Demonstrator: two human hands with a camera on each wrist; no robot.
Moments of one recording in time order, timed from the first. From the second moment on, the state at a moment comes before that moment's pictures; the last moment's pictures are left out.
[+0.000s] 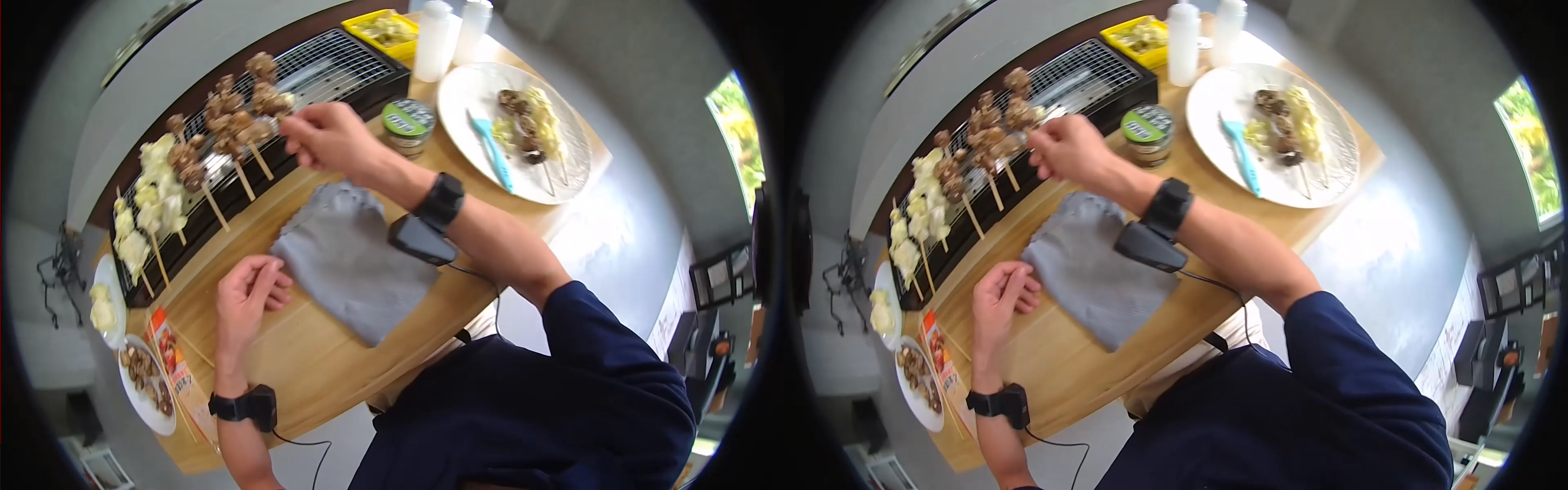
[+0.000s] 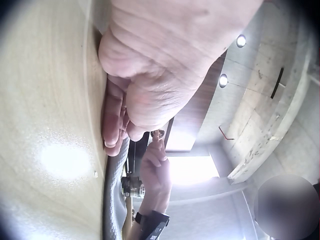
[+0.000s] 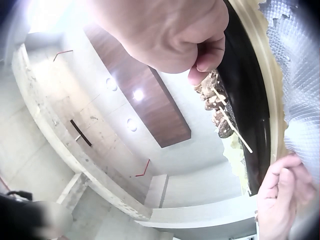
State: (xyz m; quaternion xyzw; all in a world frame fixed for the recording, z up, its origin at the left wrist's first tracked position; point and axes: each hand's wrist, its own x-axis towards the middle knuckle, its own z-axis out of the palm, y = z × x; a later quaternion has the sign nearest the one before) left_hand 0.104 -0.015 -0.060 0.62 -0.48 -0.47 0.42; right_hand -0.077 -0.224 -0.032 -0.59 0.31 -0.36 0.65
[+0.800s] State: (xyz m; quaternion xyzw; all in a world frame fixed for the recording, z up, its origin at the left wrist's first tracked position) left_hand 0.103 -0.015 -0.060 0.63 -0.46 -0.46 0.42; right_hand -0.279 -0.146 0.061 -0.73 0.45 -0.27 0.45
